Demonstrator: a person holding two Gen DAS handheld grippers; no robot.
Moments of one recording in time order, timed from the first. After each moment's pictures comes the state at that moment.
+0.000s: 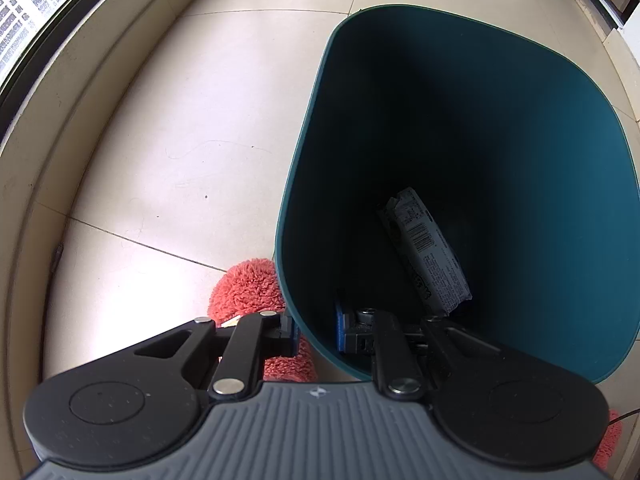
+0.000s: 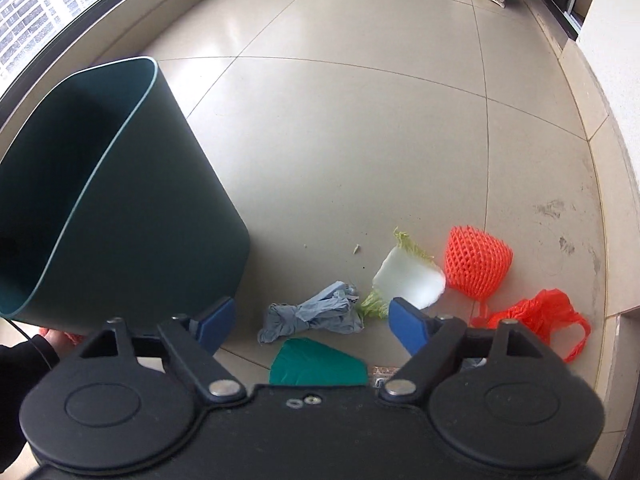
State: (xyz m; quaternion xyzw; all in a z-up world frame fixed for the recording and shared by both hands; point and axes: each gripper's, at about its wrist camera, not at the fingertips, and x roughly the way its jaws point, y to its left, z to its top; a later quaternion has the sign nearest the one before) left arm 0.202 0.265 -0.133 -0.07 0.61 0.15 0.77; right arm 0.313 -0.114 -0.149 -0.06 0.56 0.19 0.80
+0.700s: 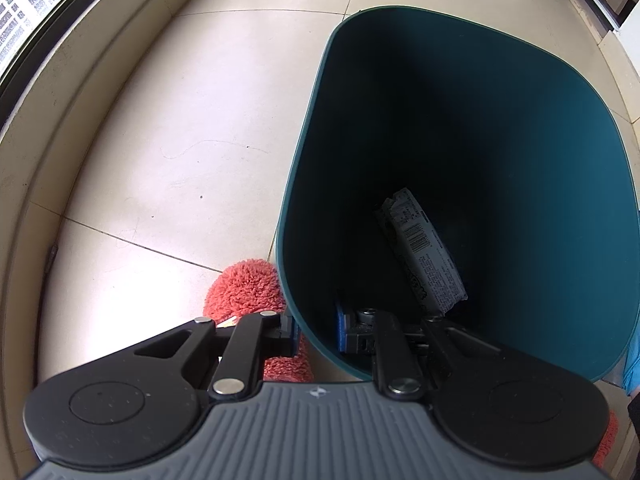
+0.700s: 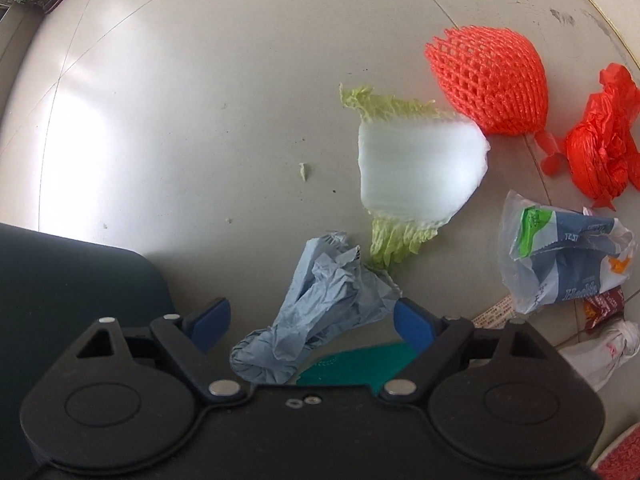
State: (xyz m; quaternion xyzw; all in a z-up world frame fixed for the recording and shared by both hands) left arm 0.200 0.270 -0.136 -0.08 0.61 0.14 0.78; right arm 0.353 -0.108 -0.326 0.15 0.66 -0.01 0.74
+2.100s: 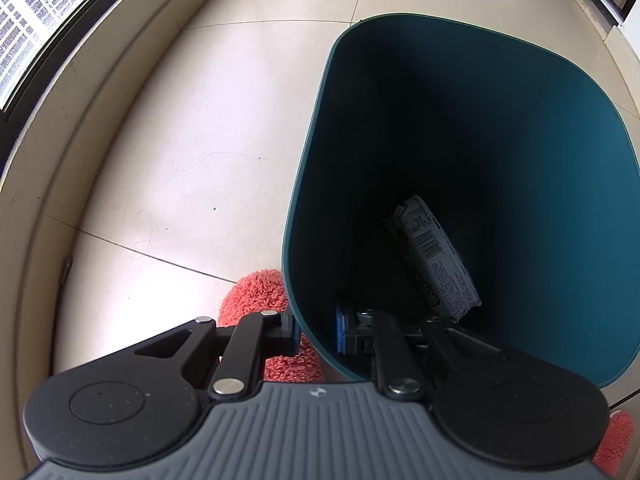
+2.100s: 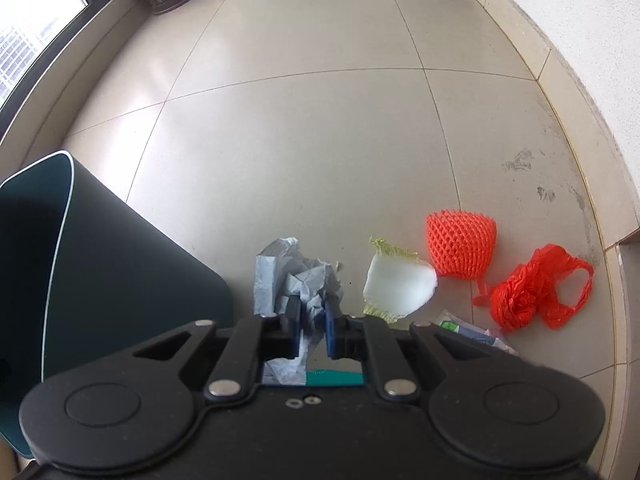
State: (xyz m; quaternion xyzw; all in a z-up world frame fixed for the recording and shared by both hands) left arm 0.202 0.264 -0.130 -0.05 0.60 0.16 0.78; right arm 0.307 -0.095 -0.121 0.03 0.55 0.11 0.83
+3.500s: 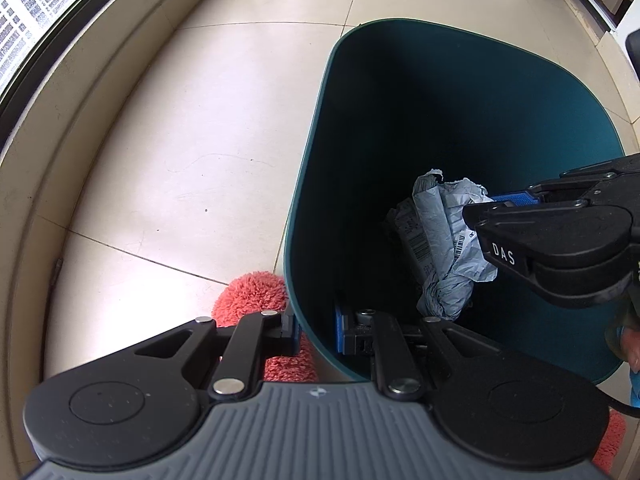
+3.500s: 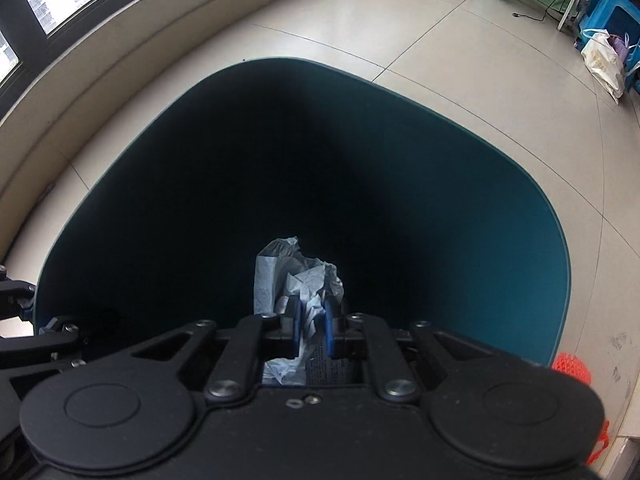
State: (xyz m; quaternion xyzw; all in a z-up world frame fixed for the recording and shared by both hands) left arm 0.198 0.272 -0.127 -0.06 0.60 0.14 0.79; right arm 0.292 0.156 -0.148 -0.19 0.55 0.29 0.76
